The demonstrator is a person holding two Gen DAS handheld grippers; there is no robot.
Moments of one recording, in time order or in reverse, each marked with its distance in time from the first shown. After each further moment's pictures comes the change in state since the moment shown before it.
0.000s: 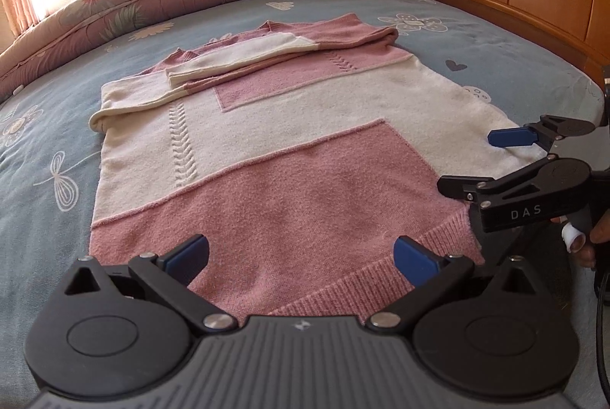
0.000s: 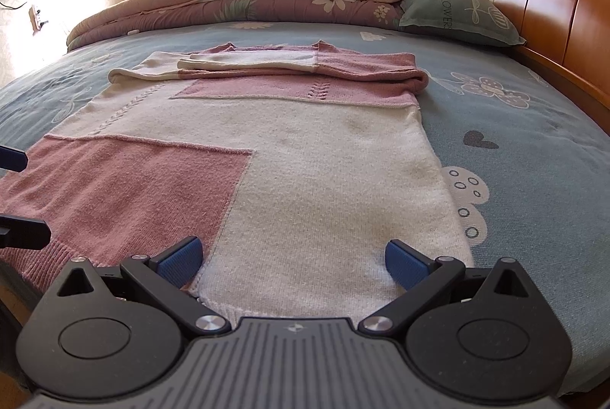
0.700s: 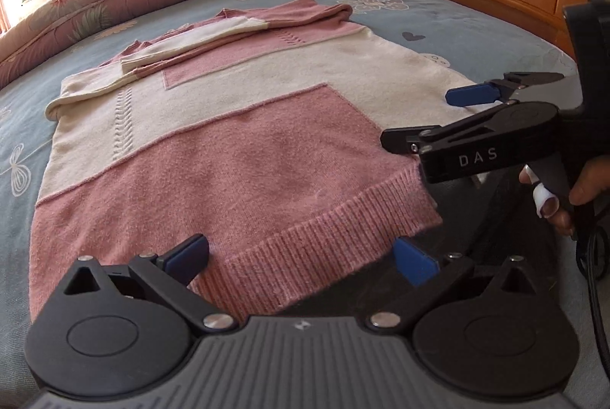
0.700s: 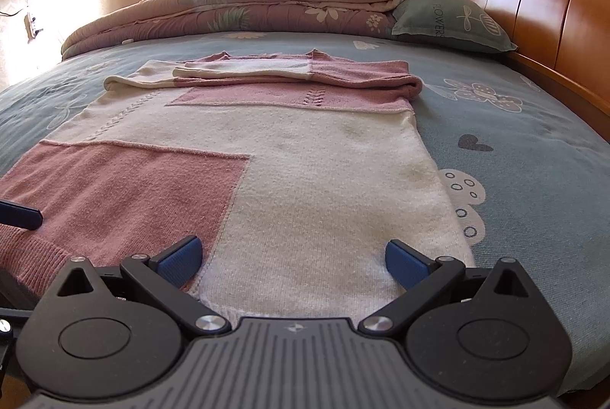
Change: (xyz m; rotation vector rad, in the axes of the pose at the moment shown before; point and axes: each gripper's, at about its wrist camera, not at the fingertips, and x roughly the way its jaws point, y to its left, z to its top) left arm 0.013 -0.037 -0.031 0.053 0.001 -0.094; right arm -0.003 0.003 -0.006 0.006 -0.043 -0.016
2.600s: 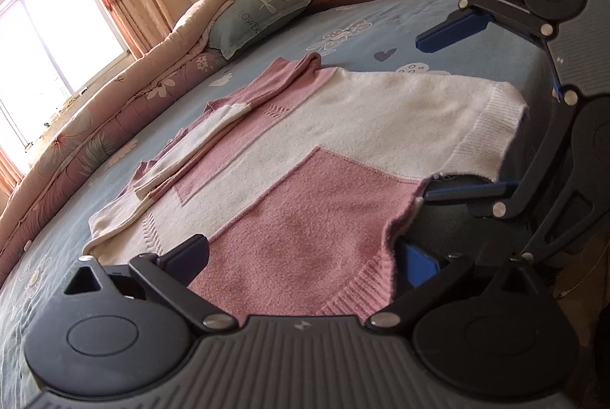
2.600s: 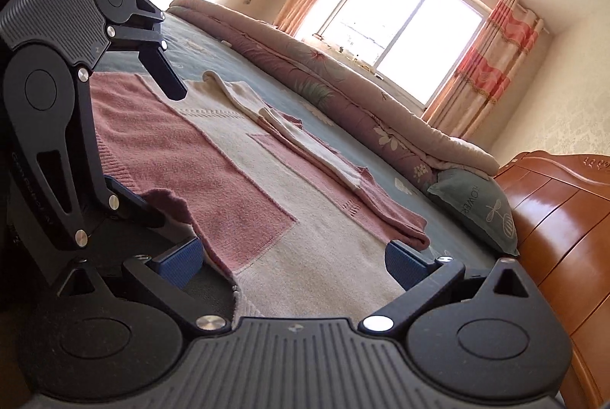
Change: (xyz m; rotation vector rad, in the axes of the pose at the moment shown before) left arm 0.003 -0.030 0.018 0.391 -0.158 0.163; right arm -0.058 0.049 -0.024 -0.638 -0.267 -0.028
